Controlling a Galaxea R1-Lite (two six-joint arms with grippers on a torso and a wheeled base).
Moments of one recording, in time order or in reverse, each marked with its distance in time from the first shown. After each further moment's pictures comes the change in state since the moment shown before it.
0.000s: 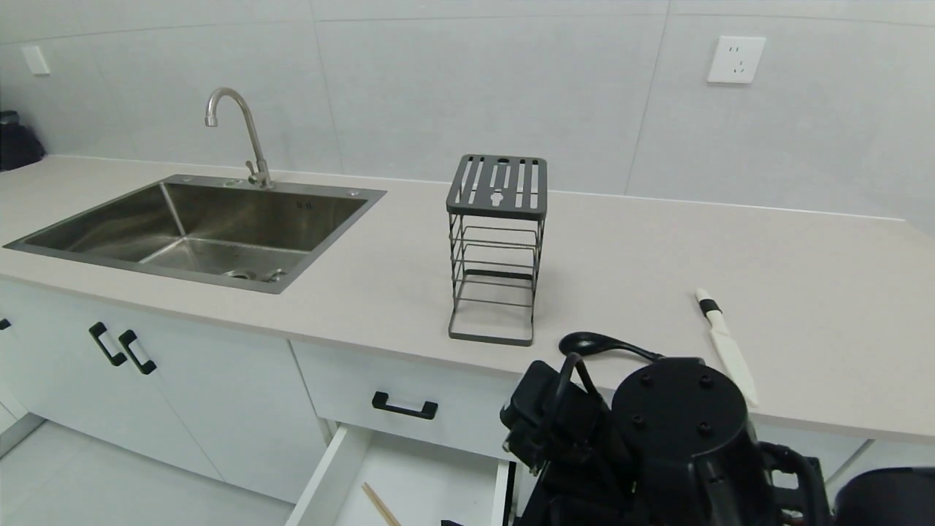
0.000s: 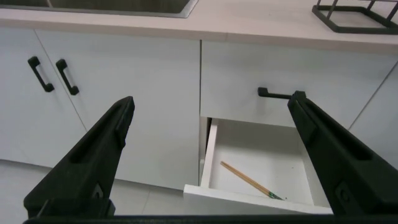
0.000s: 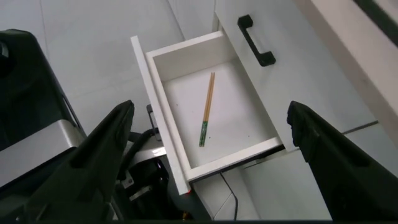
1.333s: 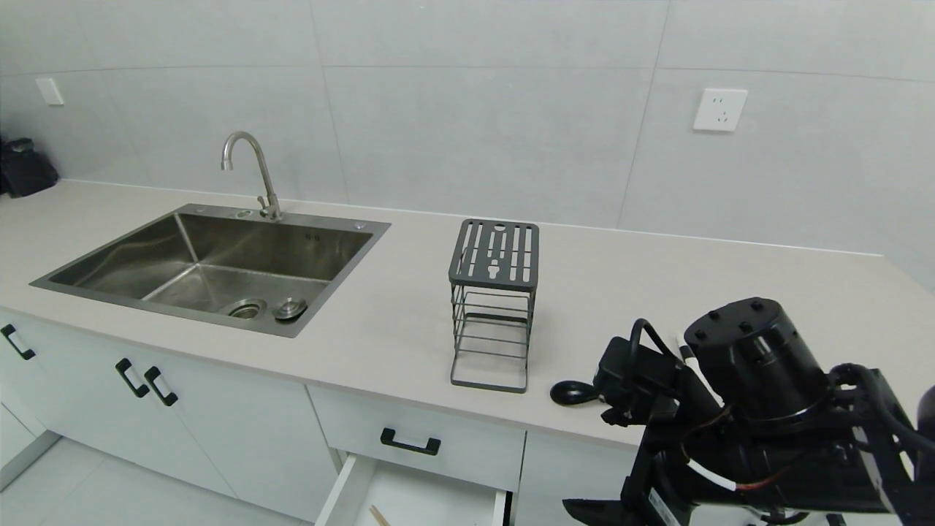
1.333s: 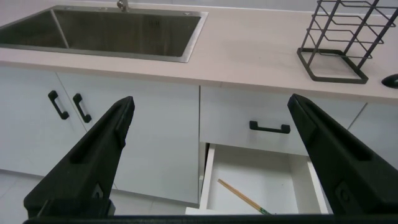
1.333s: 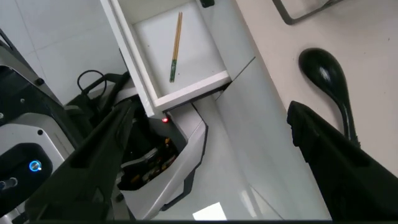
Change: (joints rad) left arm 0.000 0.000 0.000 0.000 0.000 0.000; right arm -0.287 -0.124 -0.022 0.441 0.154 -0.143
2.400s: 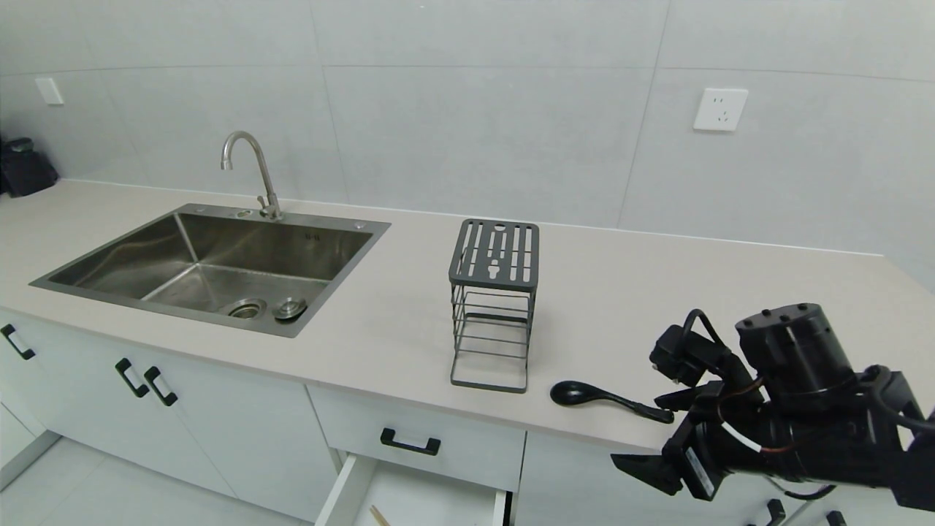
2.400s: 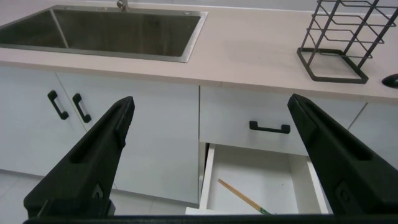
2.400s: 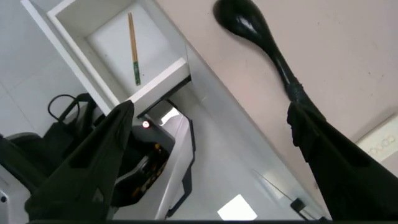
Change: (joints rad) left arm 0.000 0.000 0.000 0.000 0.000 0.000; right arm -0.289 0.045 0.158 -0.202 0.038 -0.074
